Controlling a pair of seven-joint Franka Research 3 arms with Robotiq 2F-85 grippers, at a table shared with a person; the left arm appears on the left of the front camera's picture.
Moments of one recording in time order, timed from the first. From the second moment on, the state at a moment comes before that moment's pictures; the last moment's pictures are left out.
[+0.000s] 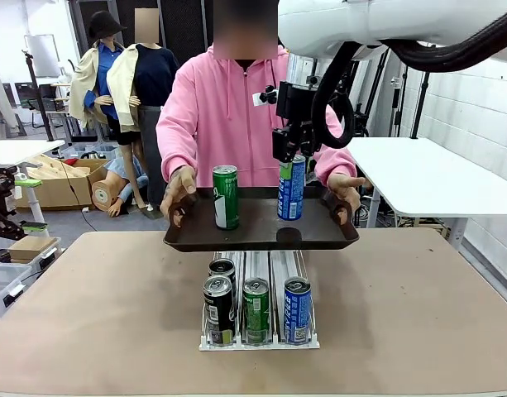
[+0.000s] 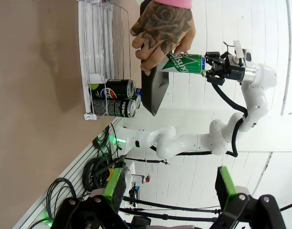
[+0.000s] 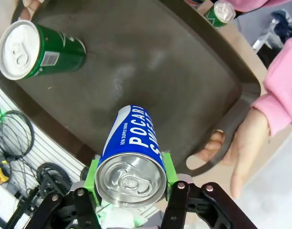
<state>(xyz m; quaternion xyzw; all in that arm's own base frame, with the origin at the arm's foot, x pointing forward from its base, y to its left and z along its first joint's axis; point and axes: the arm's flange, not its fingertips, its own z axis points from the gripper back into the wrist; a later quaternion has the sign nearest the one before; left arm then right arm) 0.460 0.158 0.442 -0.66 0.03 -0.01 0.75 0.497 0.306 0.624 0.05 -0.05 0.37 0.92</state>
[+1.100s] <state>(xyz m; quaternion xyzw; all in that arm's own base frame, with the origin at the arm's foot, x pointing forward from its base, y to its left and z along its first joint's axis) 0.460 0.158 0.442 -0.66 0.03 -0.01 0.75 0.515 0.307 0.598 0.05 -0.02 0.38 0.93</state>
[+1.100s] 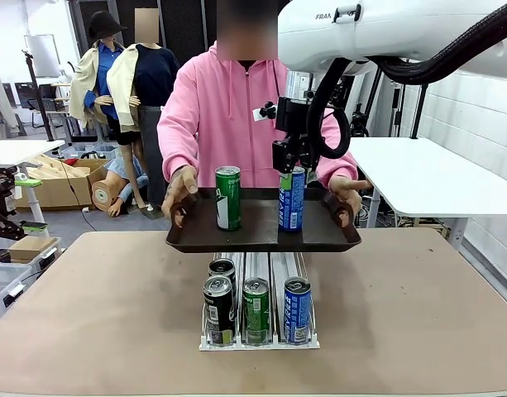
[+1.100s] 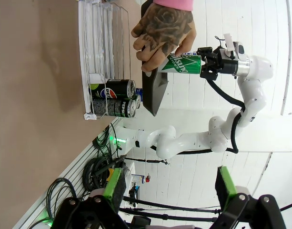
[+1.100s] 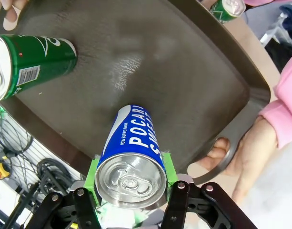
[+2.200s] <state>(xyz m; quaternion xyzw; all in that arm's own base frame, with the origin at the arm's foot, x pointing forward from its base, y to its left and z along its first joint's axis) 0.460 0.158 0.442 -0.66 0.03 -0.01 0.75 0.499 0.295 0.650 0.03 -0.05 0.37 0.93</state>
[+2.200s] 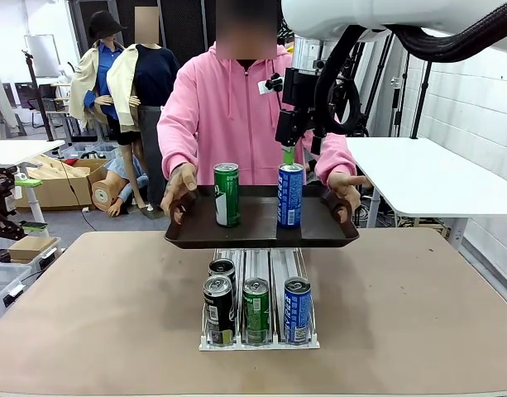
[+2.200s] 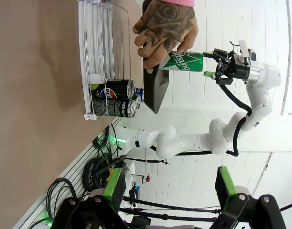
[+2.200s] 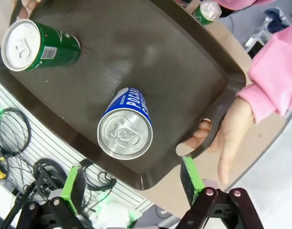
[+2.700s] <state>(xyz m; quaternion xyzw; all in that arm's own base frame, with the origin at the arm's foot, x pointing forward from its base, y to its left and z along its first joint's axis) 0.460 0.158 0.442 -0.66 0.03 -0.01 0.75 0.501 0.296 0.646 0.03 -0.05 0.37 0.93</state>
